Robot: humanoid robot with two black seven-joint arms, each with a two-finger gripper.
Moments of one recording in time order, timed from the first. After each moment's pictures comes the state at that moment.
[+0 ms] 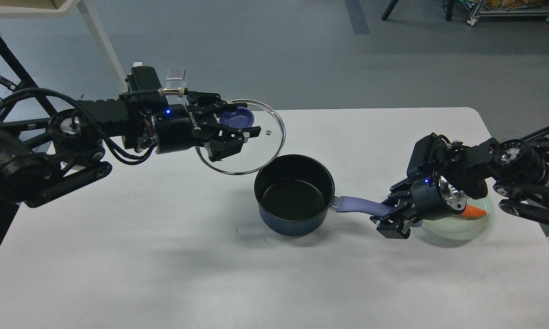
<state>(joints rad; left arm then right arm) -1.13 0.68 -0.05 -1.23 1.78 0.22 -0.49 1.29 -0.72 -0.35 1.34 -1.85 0.26 0.49</state>
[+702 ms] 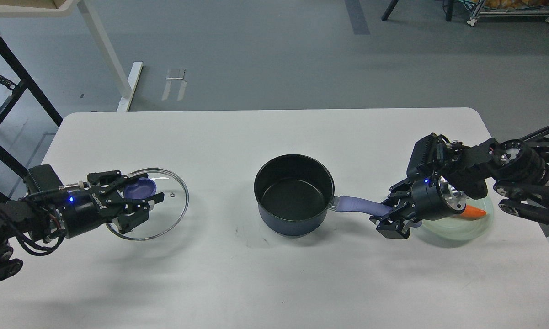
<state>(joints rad) -0.71 0.88 0.00 -1.12 1.79 0.49 -0.49 1.29 -0.72 -0.35 1.34 -1.85 0.26 0.49</state>
